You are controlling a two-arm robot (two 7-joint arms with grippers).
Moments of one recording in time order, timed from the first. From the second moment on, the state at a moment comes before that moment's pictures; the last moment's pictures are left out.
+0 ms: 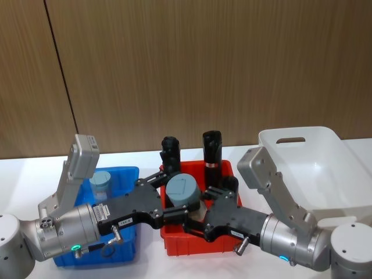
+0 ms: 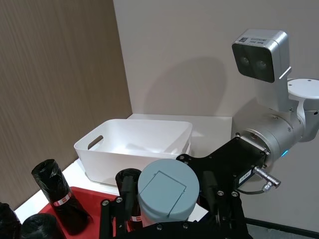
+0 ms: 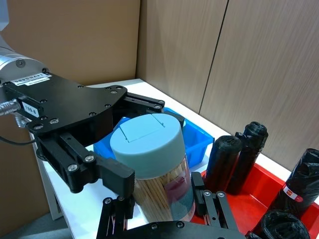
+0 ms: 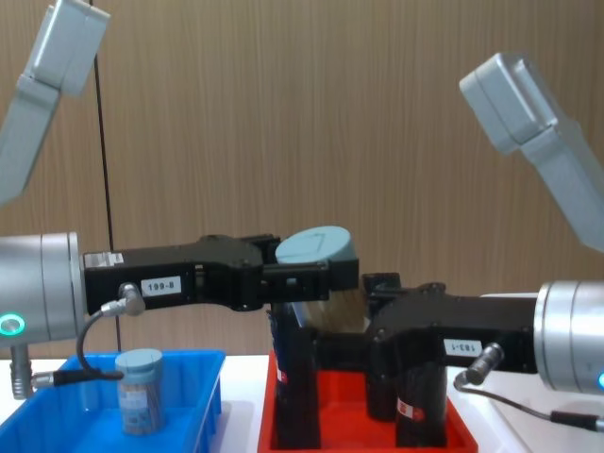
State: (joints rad) left arm -0.39 0.40 0.33 -1.38 -0.46 0.05 -0.94; right arm 0.26 0.25 -0.39 -1.55 0.12 0.18 0.59
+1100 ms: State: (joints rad) left arm -0.39 0.40 0.33 -1.38 -0.46 0.05 -0.94; right arm 0.22 0.38 -0.28 -1.57 0.24 0.17 0.46
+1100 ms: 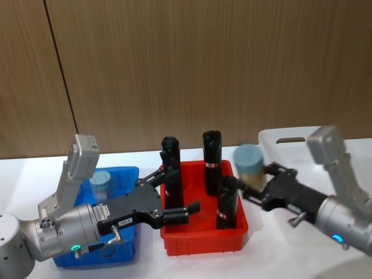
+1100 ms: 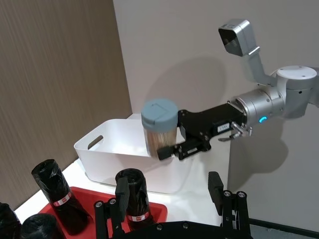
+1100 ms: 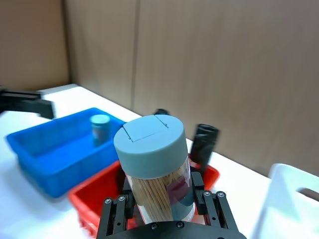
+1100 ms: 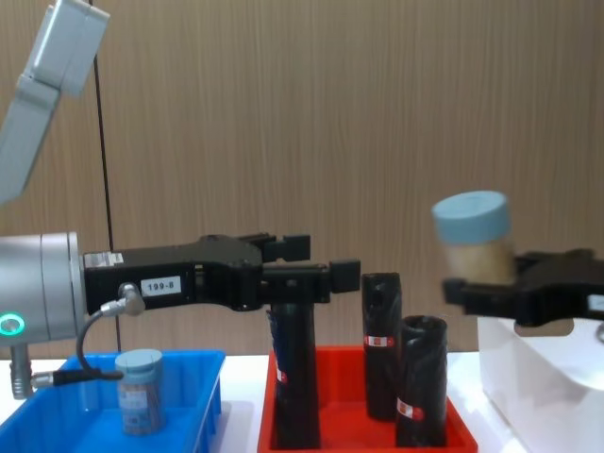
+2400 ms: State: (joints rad) left arm -0.39 0.40 0.33 -1.38 -0.46 0.05 -0.94; right arm 0.37 0.41 -0.18 -1.26 0.30 0.25 0.31
